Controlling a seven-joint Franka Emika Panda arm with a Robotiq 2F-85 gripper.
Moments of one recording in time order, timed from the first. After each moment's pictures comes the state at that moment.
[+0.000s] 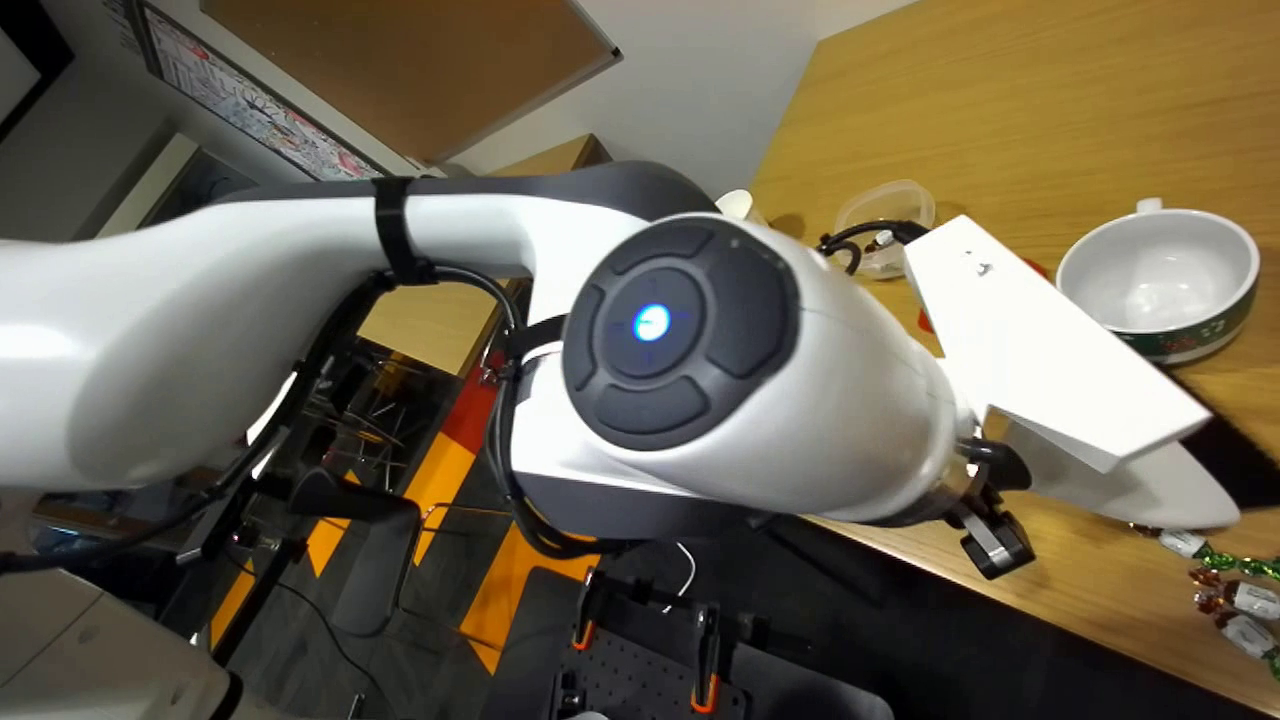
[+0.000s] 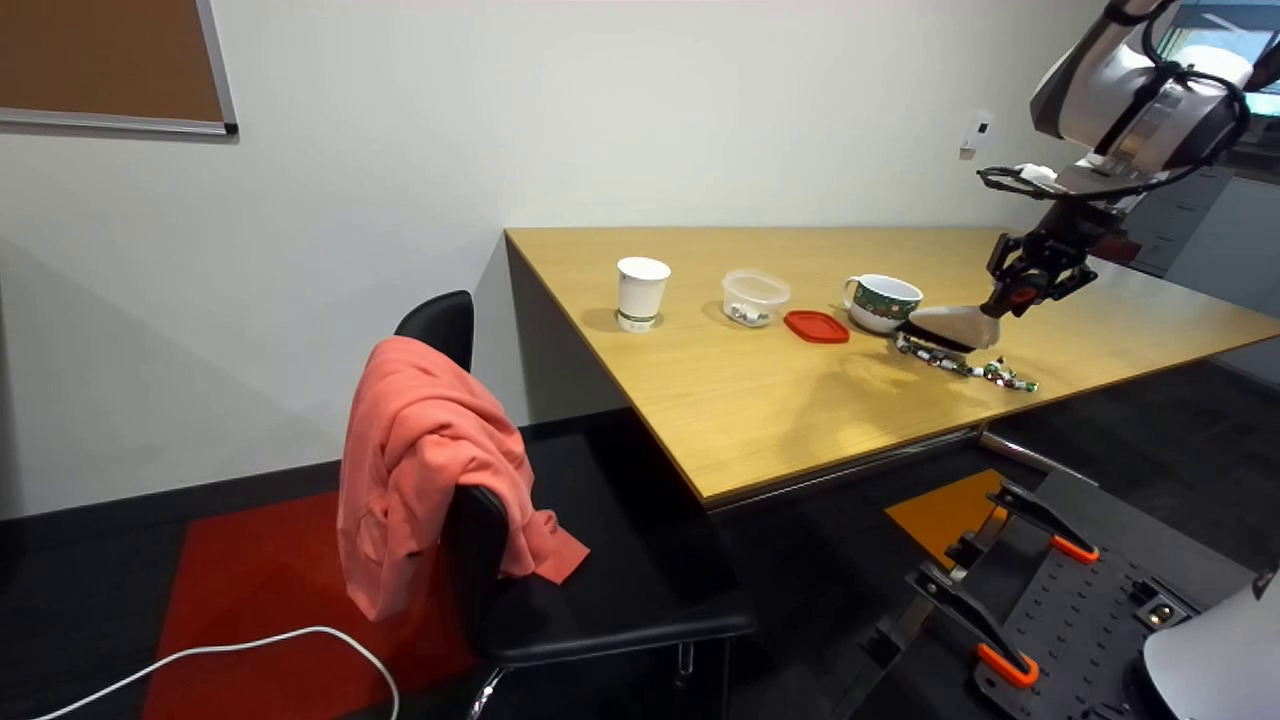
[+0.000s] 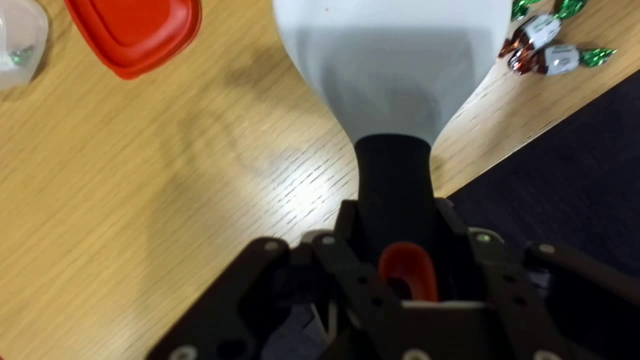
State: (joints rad) arm 0.32 0.38 -1.22 -2.32 0.80 2.41 2.60
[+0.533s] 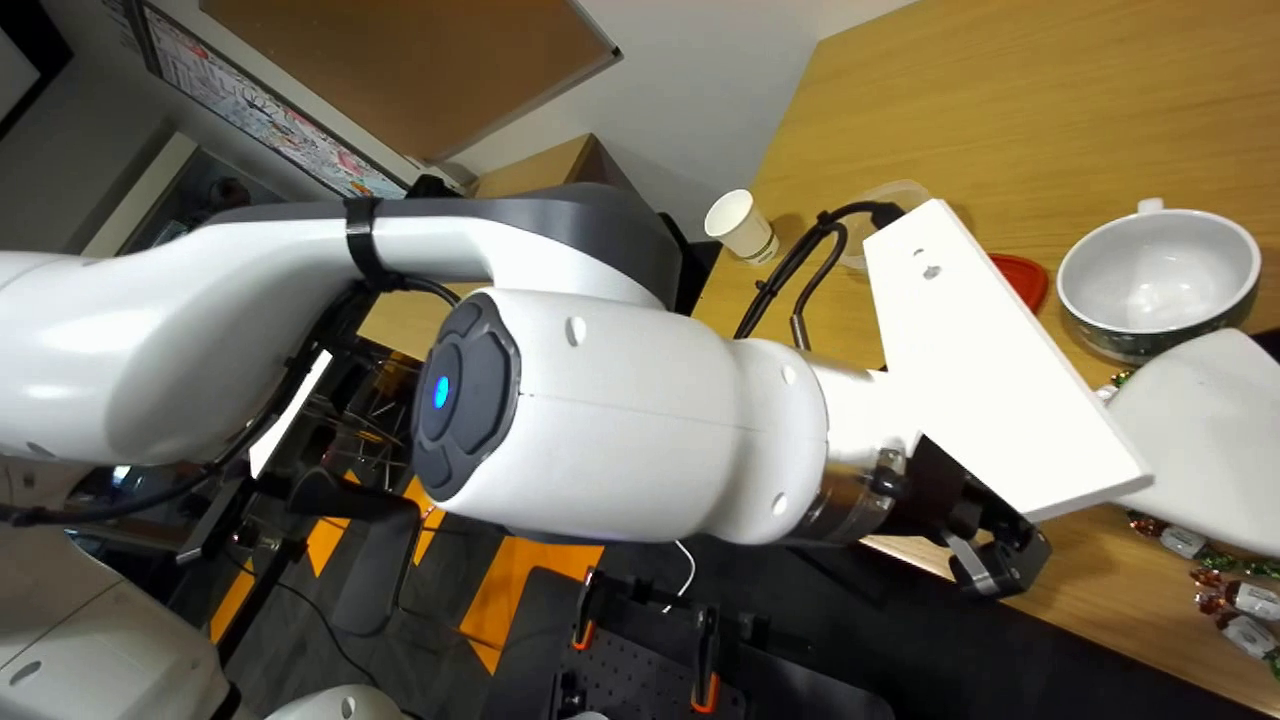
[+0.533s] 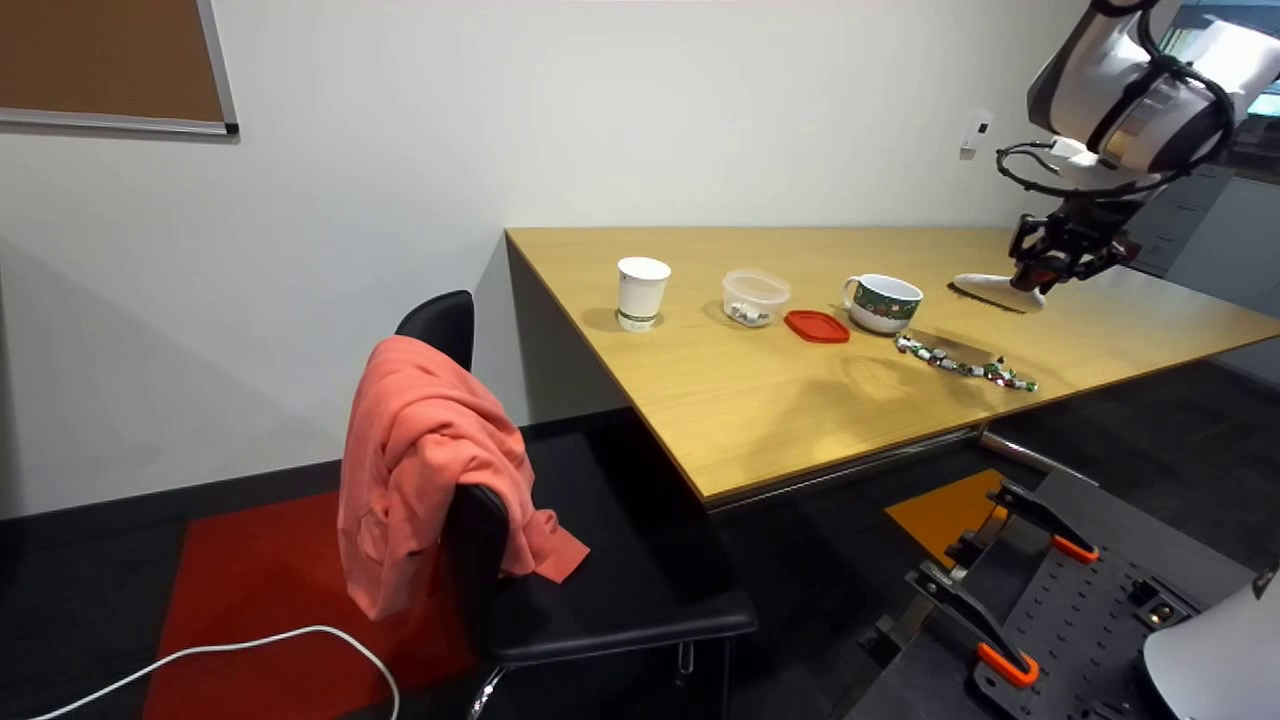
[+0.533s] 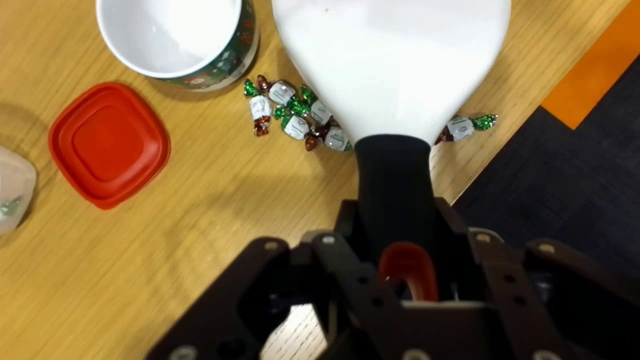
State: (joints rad) arm 0.62 0.48 -1.47 -2.43 1.07 2.66 2.60
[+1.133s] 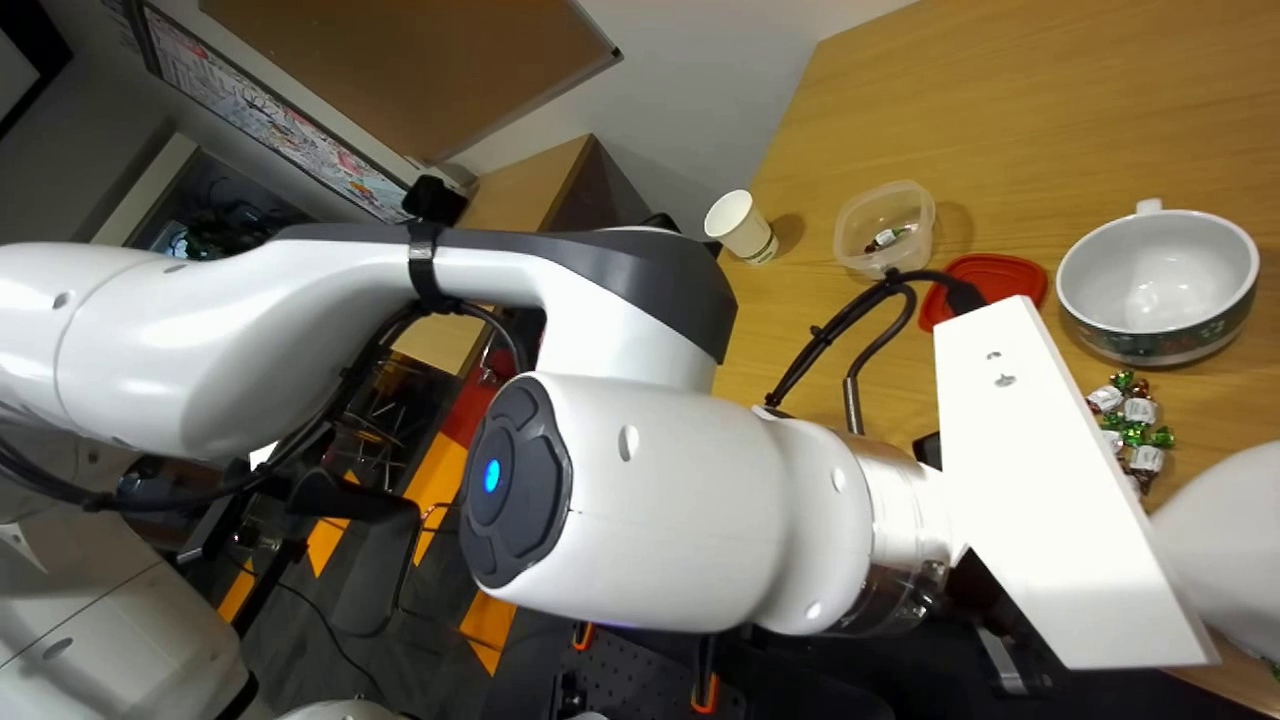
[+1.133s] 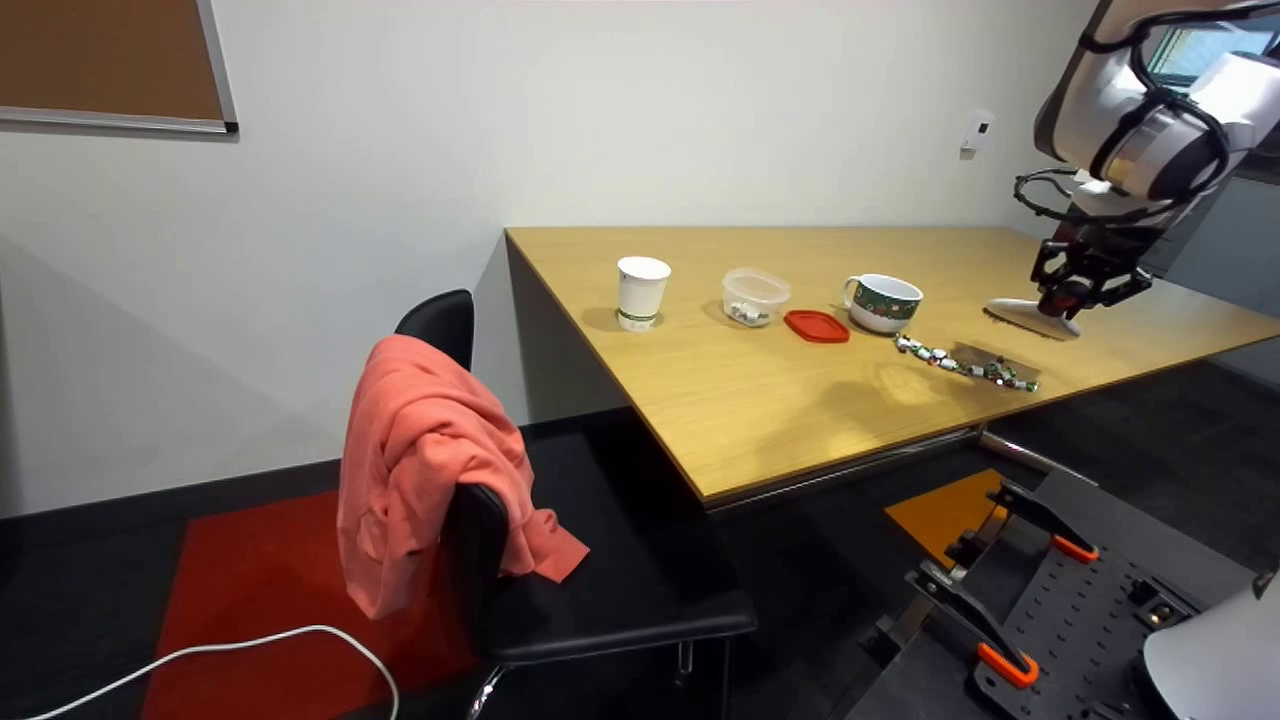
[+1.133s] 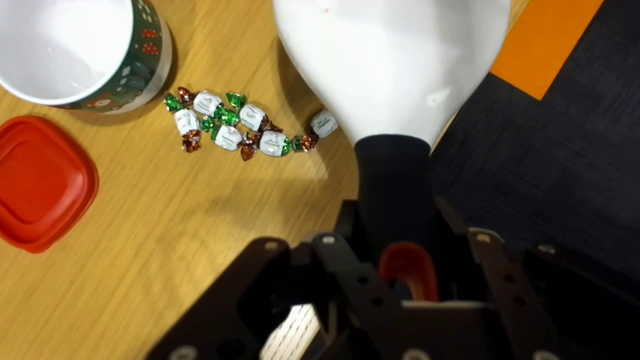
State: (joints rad) arm 0.52 0.58 -1.40 -2.44 1.19 2.66 2.60
